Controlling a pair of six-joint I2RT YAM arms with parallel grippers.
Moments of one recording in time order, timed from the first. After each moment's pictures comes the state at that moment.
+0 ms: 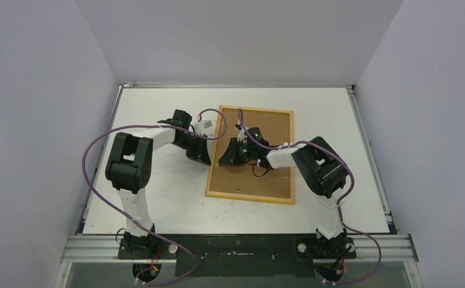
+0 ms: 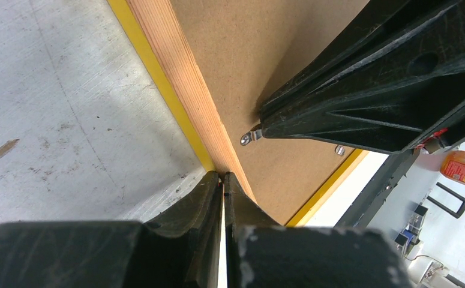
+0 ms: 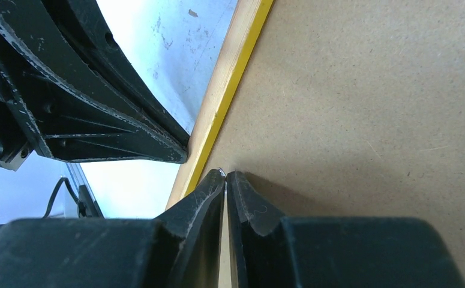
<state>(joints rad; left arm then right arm) -0.27 1.96 1.24 -0.56 0.70 -0.01 0.63 2.01 1.03 0.37 -0.48 0.73</state>
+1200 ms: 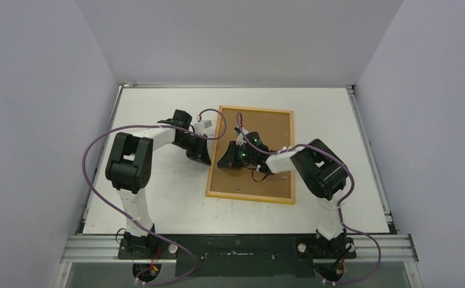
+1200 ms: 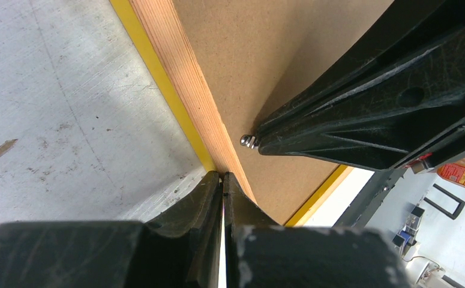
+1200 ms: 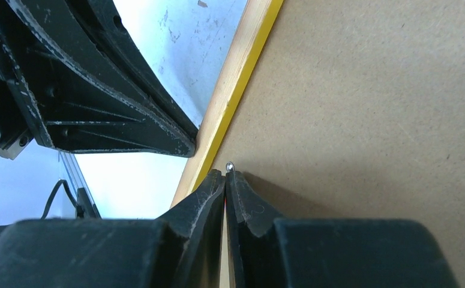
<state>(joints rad) -0.27 1.96 1.24 -0.56 0.70 -0.03 0.67 2.00 0.97 0.45 -0.44 0.75</state>
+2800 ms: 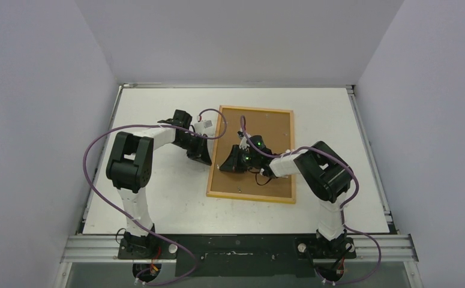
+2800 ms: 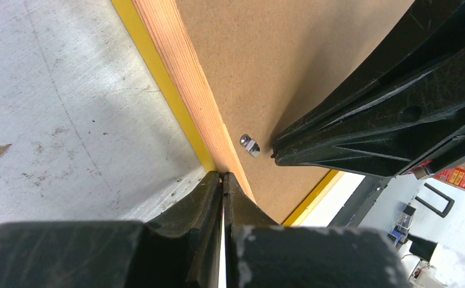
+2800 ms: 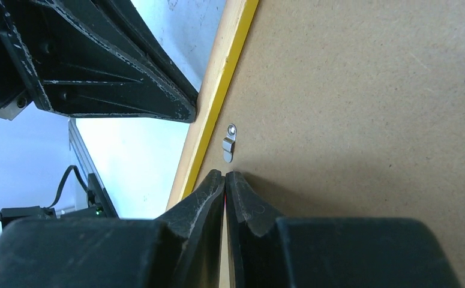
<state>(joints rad) -0.27 1.98 1.25 -0.56 0.72 -0.04 0.66 1.94 0.89 0.46 -0.46 0.79</state>
